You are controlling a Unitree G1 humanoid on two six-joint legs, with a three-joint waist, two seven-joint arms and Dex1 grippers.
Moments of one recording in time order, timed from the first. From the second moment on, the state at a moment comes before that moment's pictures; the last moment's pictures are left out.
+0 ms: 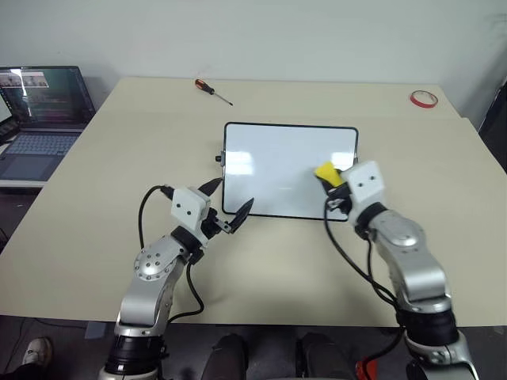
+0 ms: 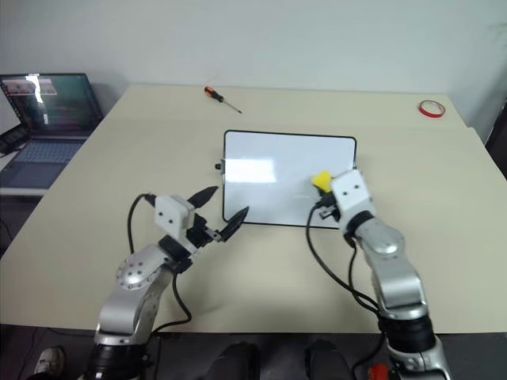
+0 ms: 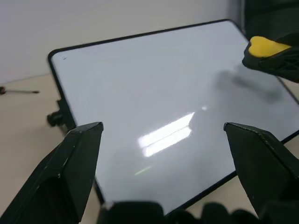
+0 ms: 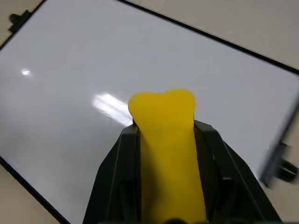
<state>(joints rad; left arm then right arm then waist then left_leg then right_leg) -0.17 0.33 0.00 -0.25 -0.25 0.17 -0.59 -0.29 -0.28 0.01 -0.50 -0.04 0.70 0.34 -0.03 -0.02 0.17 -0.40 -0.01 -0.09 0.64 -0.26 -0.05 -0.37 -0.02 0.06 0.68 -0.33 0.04</state>
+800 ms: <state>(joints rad) -0.56 0.22 -0.37 0.25 -0.19 -0.05 -1.11 -0.11 -0.26 -0.33 -0.54 0.07 1.05 0.25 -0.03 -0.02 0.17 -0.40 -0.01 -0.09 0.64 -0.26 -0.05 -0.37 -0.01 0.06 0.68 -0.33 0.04</state>
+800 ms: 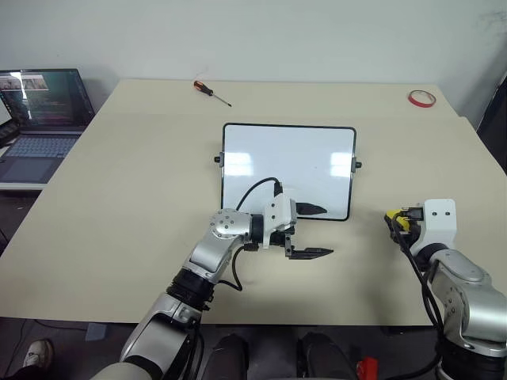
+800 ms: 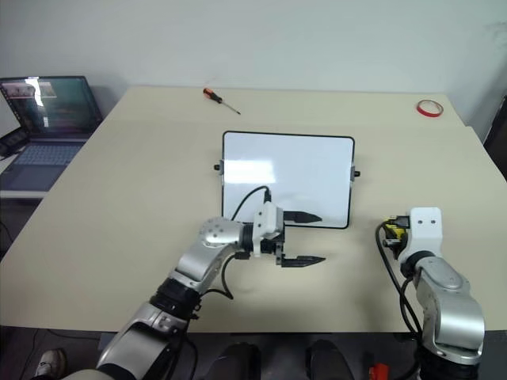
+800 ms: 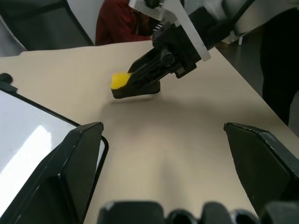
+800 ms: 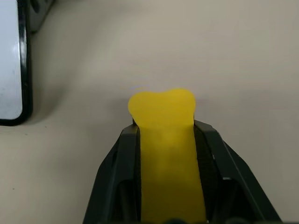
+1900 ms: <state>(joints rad) -0.55 0.24 -0.36 0.23 -0.15 -0.05 -1.11 -0.16 -0.31 -0.33 -0.37 0.12 0.95 0.20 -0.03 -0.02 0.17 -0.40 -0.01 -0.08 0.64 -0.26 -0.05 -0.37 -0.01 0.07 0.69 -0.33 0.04</state>
